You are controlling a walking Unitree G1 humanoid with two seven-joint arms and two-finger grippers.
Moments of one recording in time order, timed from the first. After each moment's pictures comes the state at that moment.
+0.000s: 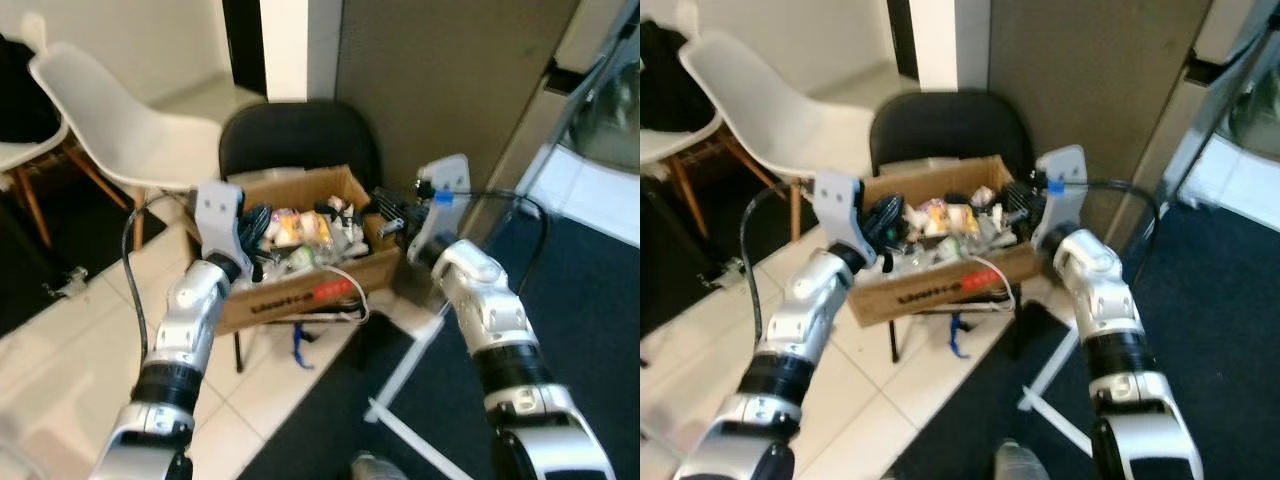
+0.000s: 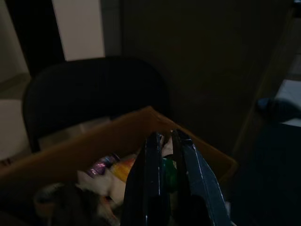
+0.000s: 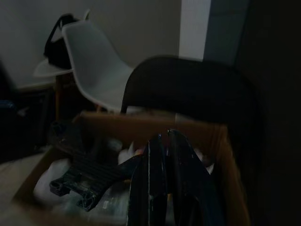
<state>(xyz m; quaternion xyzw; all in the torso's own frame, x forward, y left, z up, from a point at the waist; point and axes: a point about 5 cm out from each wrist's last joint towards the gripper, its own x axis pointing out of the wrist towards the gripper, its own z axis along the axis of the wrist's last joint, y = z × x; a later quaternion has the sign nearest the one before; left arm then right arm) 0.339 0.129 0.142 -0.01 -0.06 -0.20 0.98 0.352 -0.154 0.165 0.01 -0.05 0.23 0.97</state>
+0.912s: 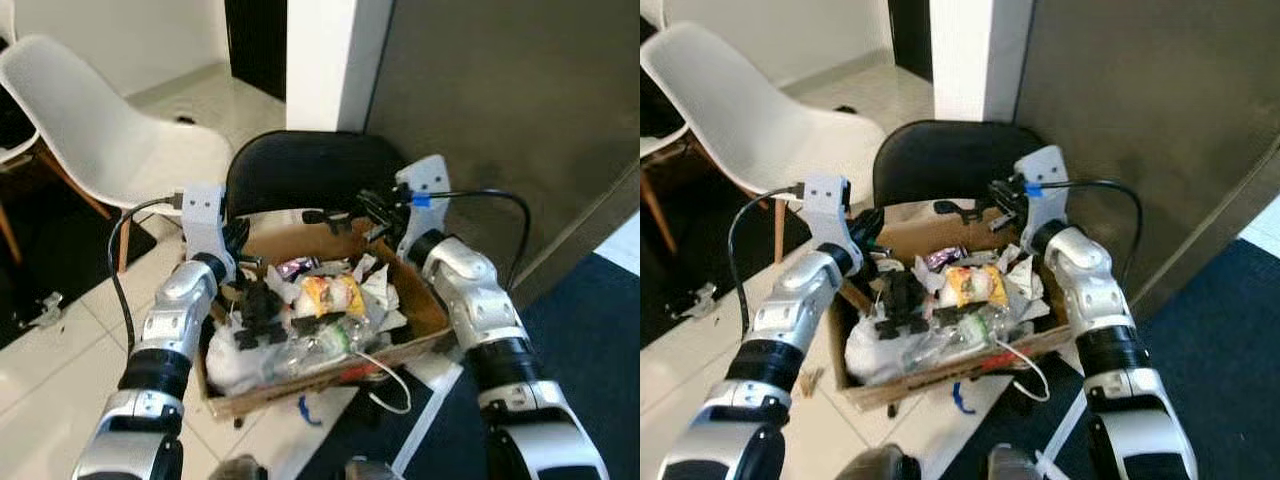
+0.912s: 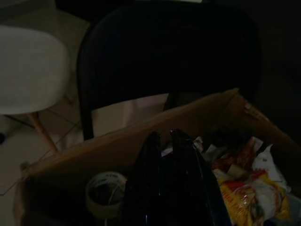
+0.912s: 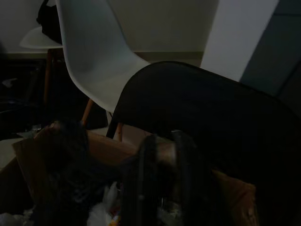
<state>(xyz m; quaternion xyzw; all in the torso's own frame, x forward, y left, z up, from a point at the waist) 0.345 0.148 0.111 -0.05 0.07 -0.14 0.99 0.351 -0.140 0.161 -0.07 -0.03 0.27 0.96</state>
